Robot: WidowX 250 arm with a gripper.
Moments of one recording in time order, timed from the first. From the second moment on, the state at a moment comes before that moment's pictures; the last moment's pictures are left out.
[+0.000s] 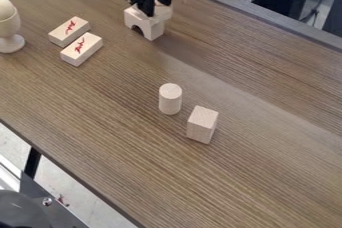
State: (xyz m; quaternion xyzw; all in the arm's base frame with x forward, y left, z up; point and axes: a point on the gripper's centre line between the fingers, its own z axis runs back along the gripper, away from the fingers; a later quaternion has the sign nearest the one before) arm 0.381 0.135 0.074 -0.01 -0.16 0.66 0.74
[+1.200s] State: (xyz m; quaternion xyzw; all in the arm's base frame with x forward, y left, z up) arm 0.383 0.146 0.069 -0.01 -0.16 0.67 0.72
